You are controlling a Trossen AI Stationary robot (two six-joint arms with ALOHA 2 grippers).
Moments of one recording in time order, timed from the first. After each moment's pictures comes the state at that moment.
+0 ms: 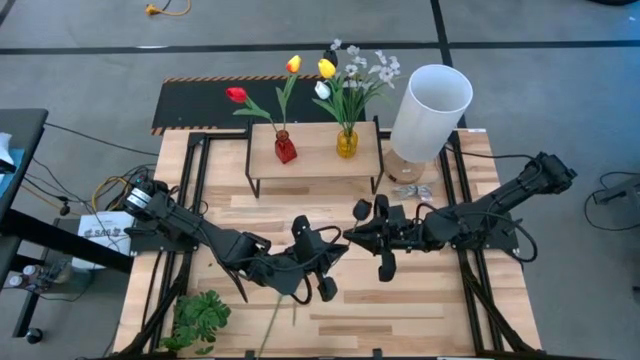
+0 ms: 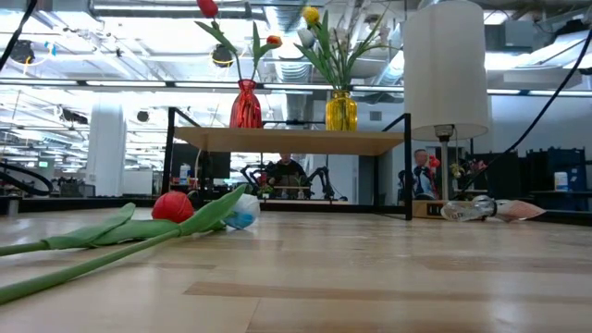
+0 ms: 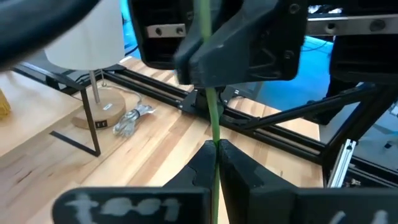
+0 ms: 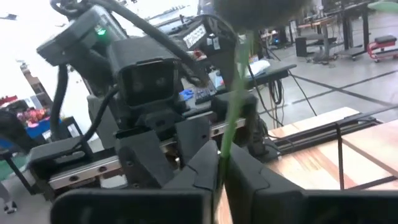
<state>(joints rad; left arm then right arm) -0.49 1.75 1.60 -0.24 -0.78 -0.50 0.46 1.26 0.93 0.36 0.47 0.26</state>
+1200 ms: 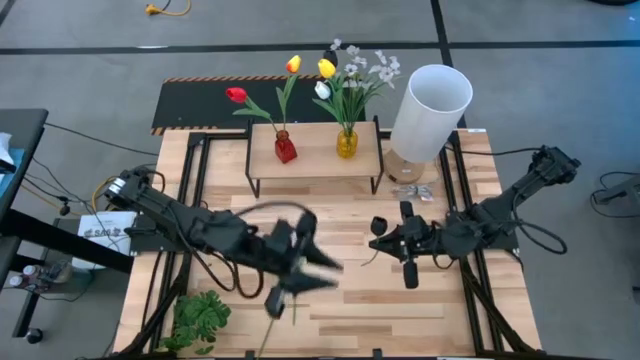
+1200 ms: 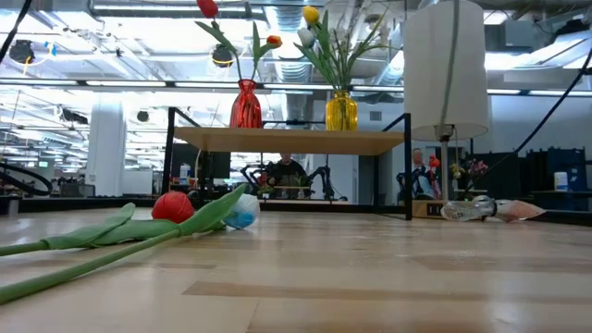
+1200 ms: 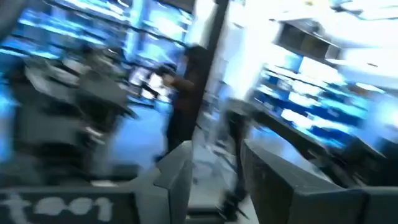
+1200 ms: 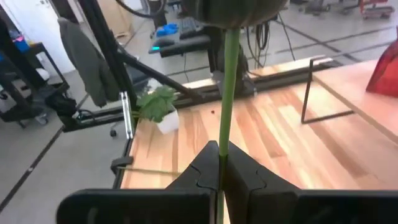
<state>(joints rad) -0.47 1.59 1.61 0.16 -0.17 -0.25 0.62 1.10 0.93 -0.14 0.58 0.36</state>
